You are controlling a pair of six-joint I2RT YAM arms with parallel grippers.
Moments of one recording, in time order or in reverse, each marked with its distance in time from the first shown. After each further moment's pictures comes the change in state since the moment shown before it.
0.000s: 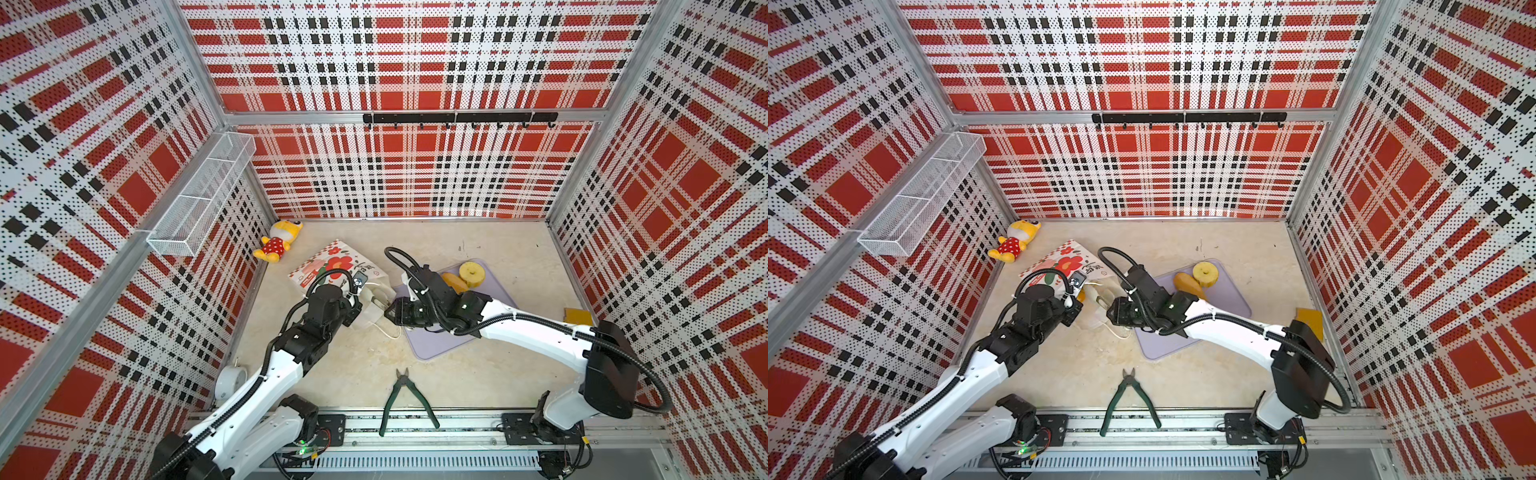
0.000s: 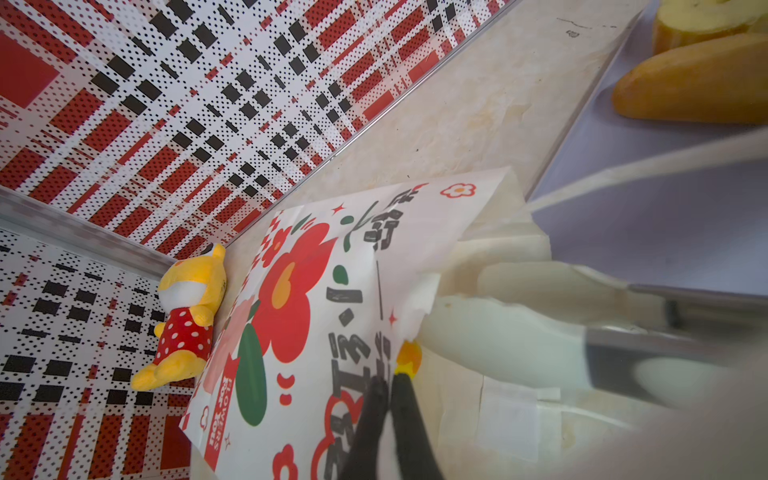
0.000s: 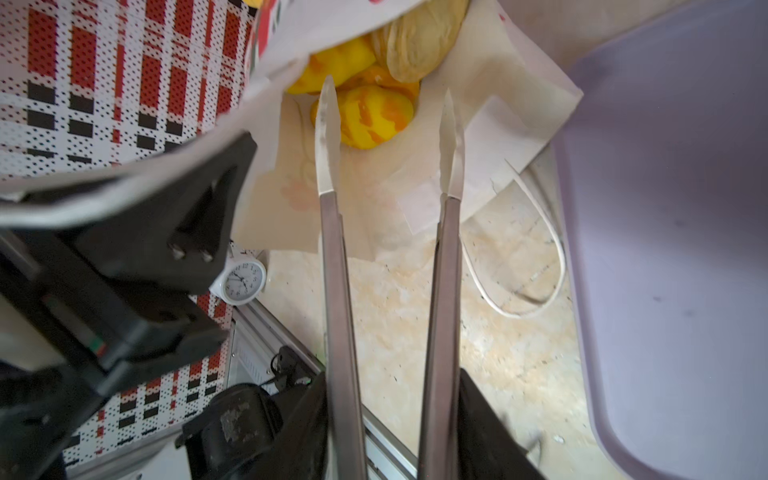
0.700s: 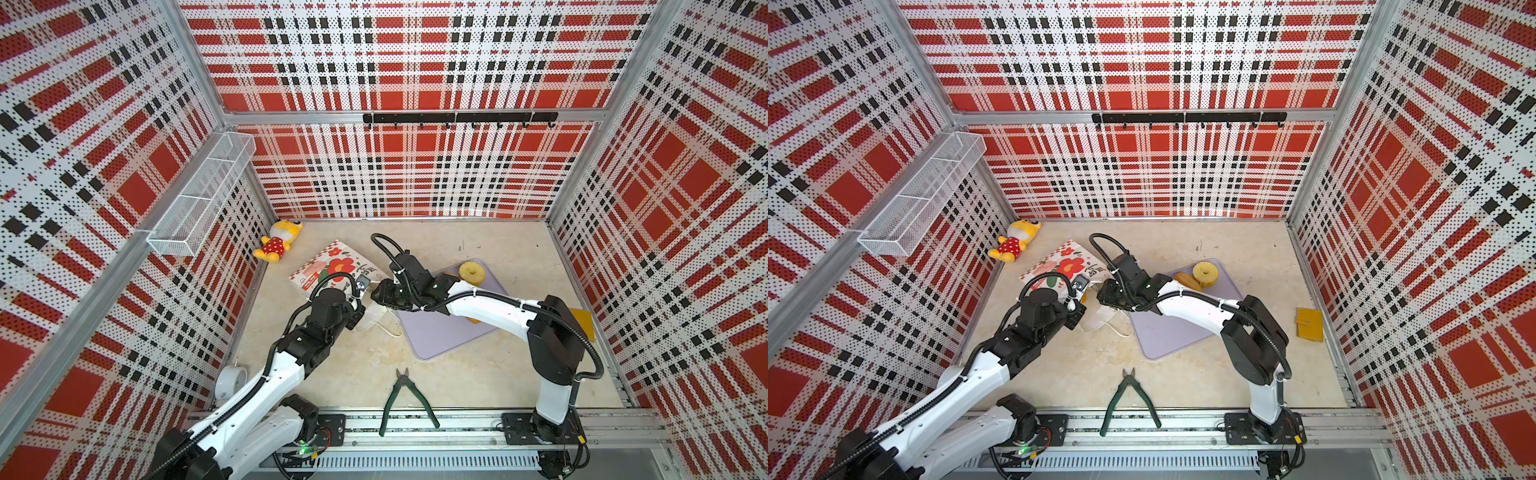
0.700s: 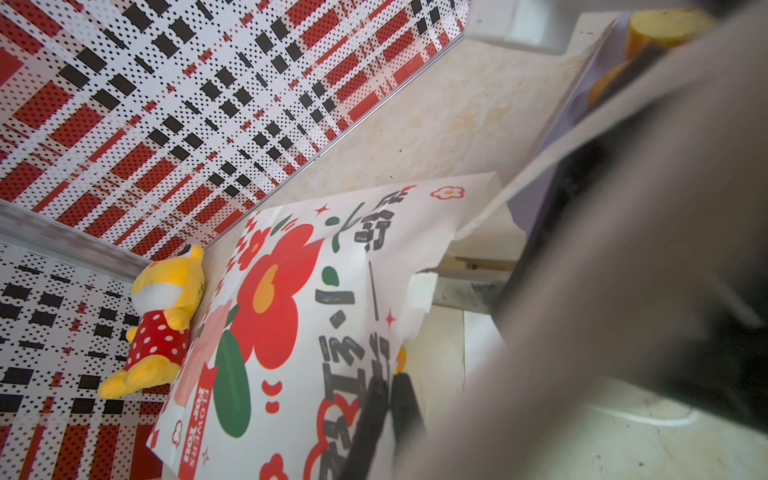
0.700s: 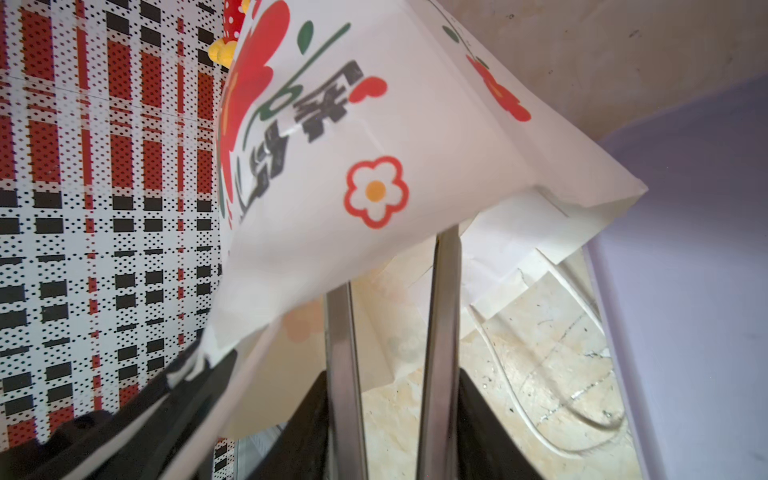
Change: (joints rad) left arm -0.034 0.000 -0.033 0.027 0.011 -0.033; right arm -0.058 0.283 0.235 0.029 -0.034 0.055
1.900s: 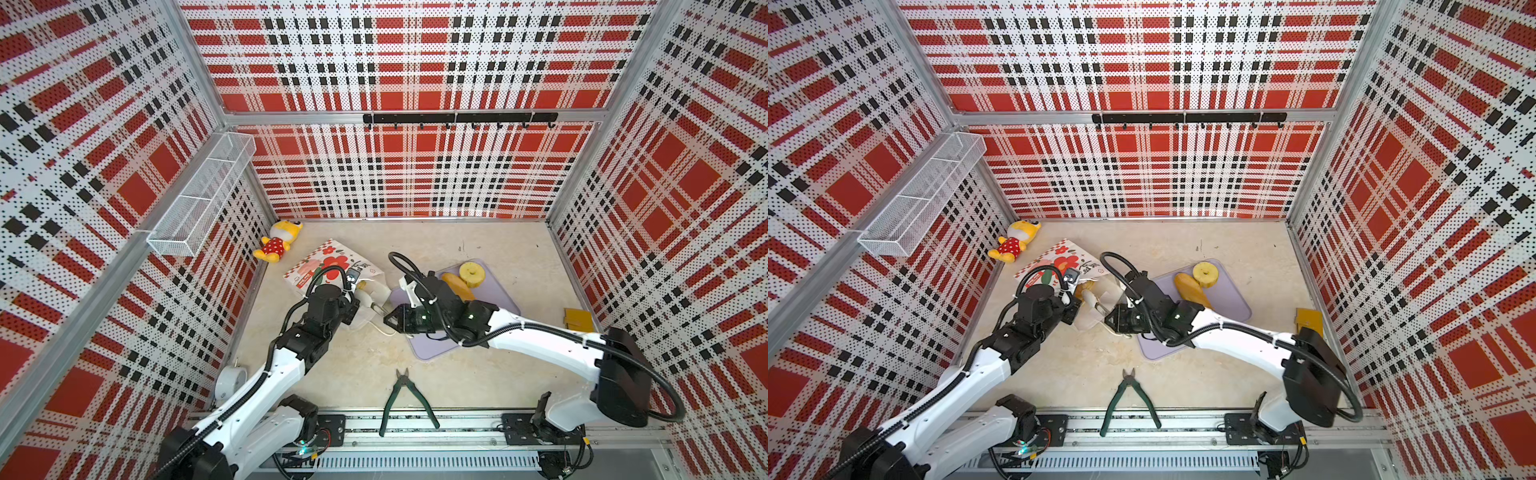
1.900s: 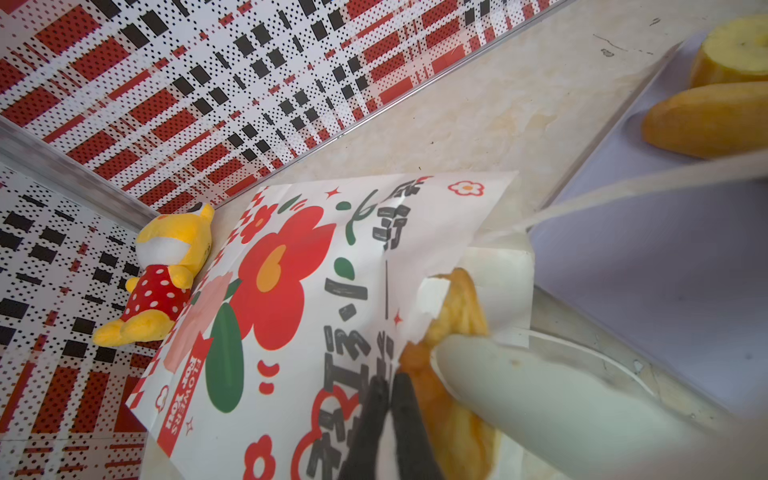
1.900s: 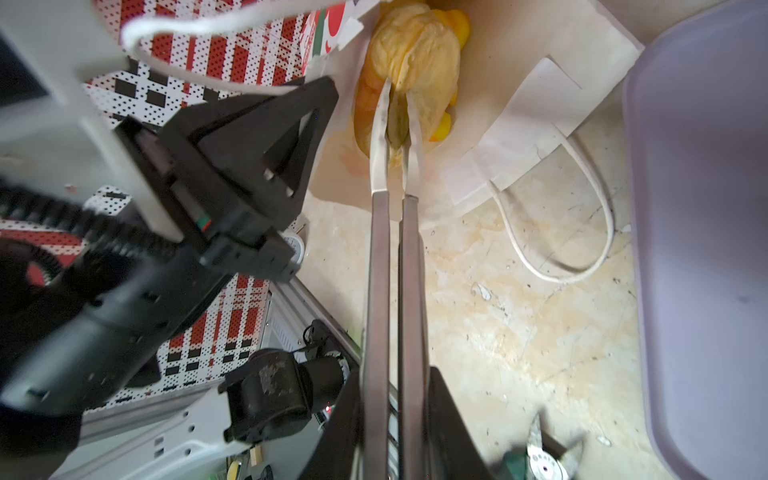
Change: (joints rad) left arm 0.077 0.031 0.010 0.019 -0.015 -0.113; right arm 0.096 -0.443 -0.406 0.083 -0.036 -0.050
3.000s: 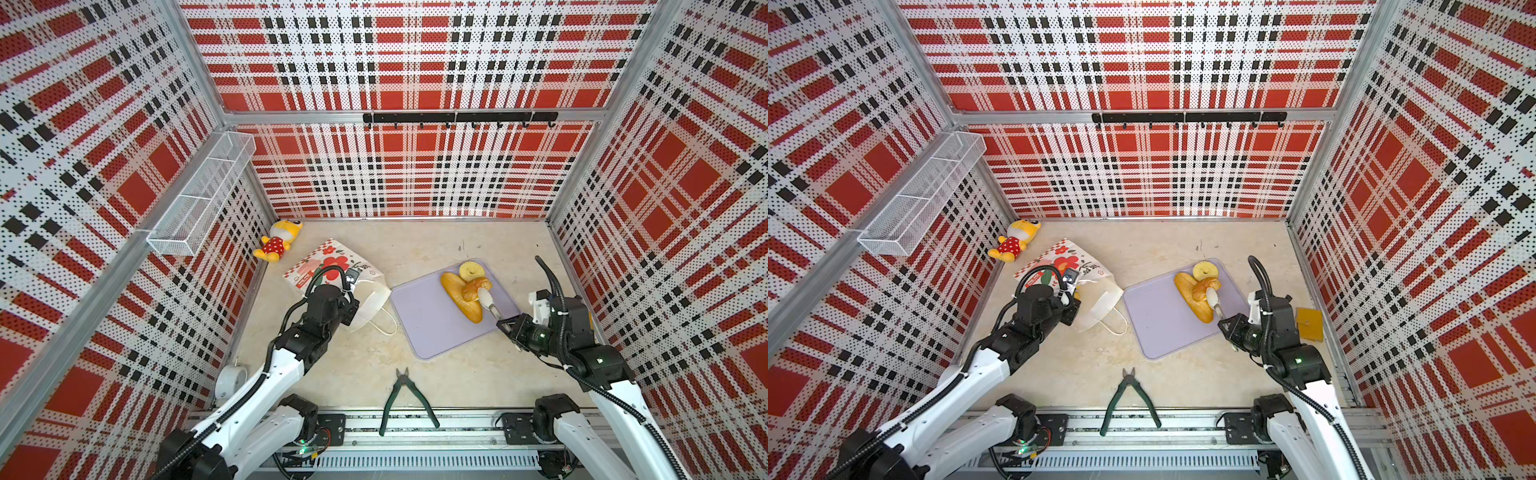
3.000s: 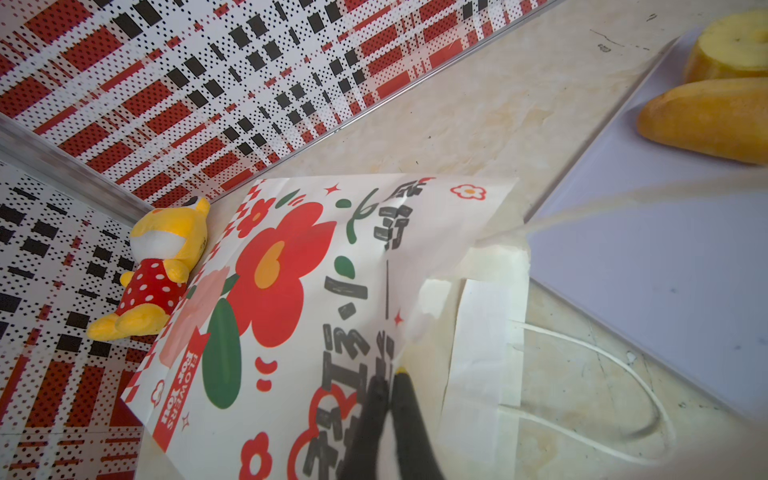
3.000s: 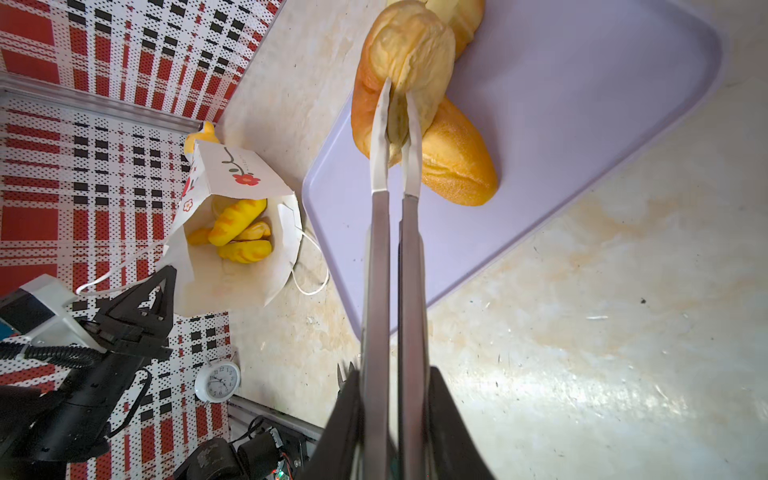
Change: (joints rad) left arm -0.005 -0.013 0.000 -0.027 0.010 -0.007; right arm -0.843 -0.808 -0.389 -0.578 -0.189 -0.172
